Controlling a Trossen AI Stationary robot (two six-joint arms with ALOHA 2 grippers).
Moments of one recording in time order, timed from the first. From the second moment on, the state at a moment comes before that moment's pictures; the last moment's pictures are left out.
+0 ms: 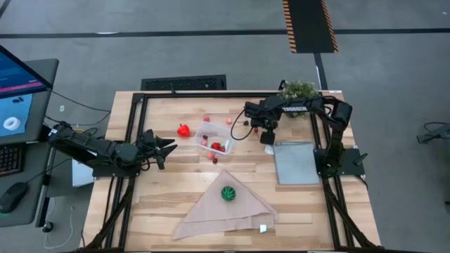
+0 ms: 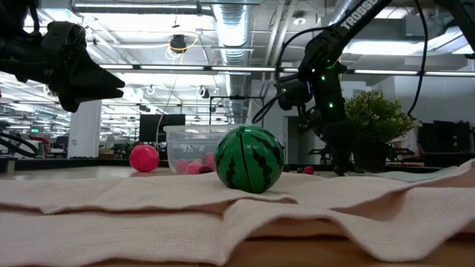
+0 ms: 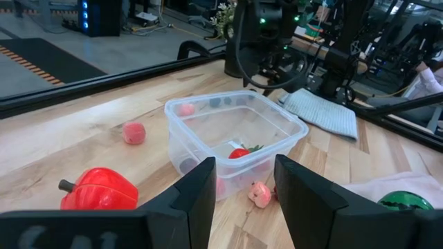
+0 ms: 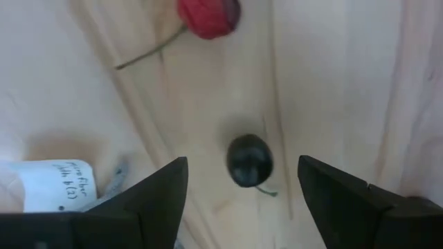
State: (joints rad) left arm -0.29 0.25 0.06 -0.04 -0.70 -0.46; right arm -0.45 1.89 1.20 -1.00 0.14 -0.24
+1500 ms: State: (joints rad) left arm -0.29 0.25 0.06 -0.04 -0.70 -0.46; right arm -0.44 1.88 1.14 -1.00 0.08 -0.19
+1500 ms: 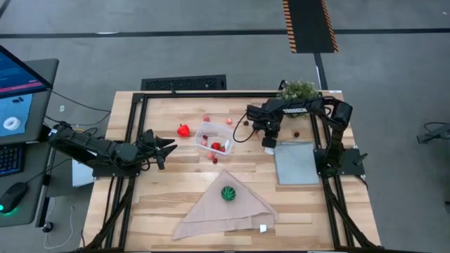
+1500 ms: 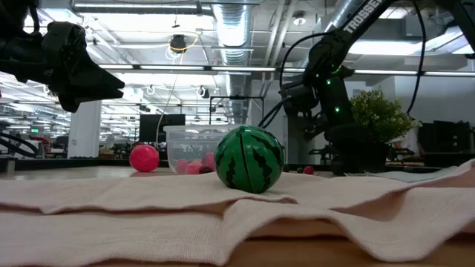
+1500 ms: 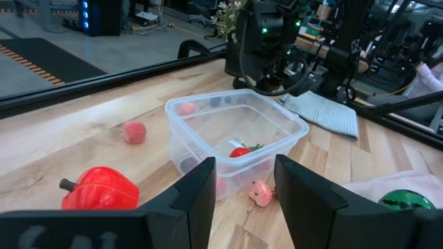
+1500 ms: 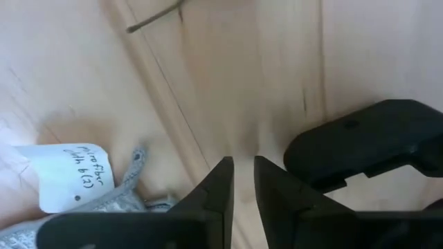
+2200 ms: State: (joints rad) left arm -0.29 0.25 0.06 -0.05 -0.70 -0.46; right arm -0.44 1.88 1.24 -1.01 0.11 -0.16
